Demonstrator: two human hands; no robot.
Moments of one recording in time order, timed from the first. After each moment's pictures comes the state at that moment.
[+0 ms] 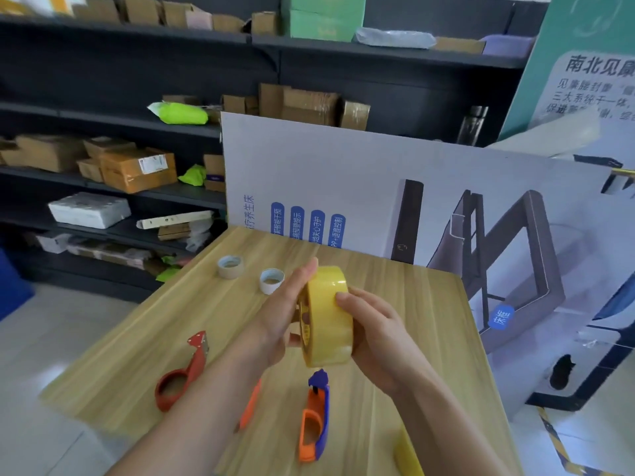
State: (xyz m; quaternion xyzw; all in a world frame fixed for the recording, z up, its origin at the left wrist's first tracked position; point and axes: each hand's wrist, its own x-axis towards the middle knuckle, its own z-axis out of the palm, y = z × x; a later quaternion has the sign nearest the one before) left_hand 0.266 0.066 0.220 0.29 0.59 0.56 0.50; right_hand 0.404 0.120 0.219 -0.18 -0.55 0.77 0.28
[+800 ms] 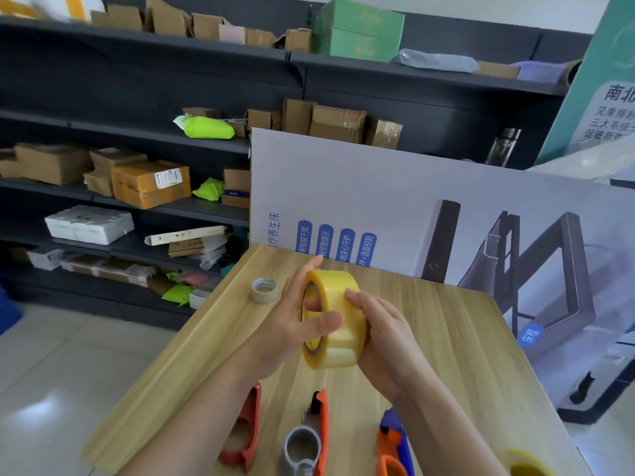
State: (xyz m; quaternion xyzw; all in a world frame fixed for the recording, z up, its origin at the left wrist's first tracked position) left_hand 0.090 0.024 0.219 0.51 0.45 0.59 0.43; right_hand 0.233 0.081 0.233 -0.23 -0.52 0.75 0.33
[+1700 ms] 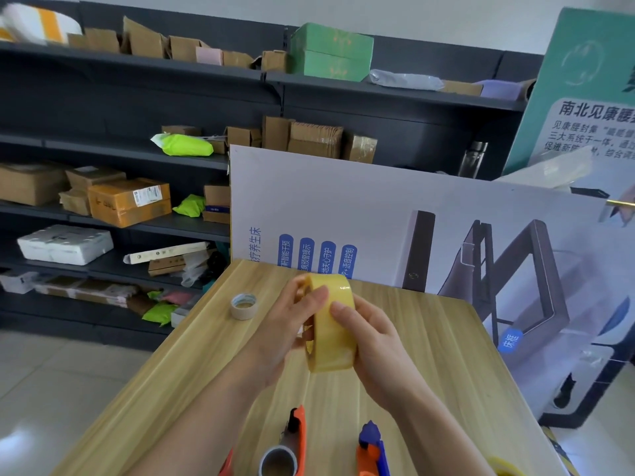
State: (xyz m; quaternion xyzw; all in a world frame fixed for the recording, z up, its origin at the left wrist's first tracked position) left_hand 0.128 0.048 0.236 0.43 0.49 0.60 0.46; right_hand 0.267 0.092 0.241 -0.20 -0.65 0.64 0.36
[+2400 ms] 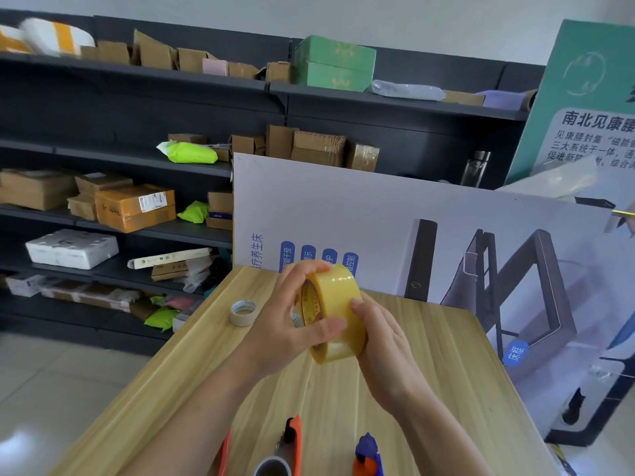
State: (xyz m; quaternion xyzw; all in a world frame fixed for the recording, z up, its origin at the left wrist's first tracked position) left_hand 0.127 0.053 0.245 0.61 0.47 0.59 0.25; right_hand 0.276 0.109 0.238 -0.23 -0.64 0.63 0.38
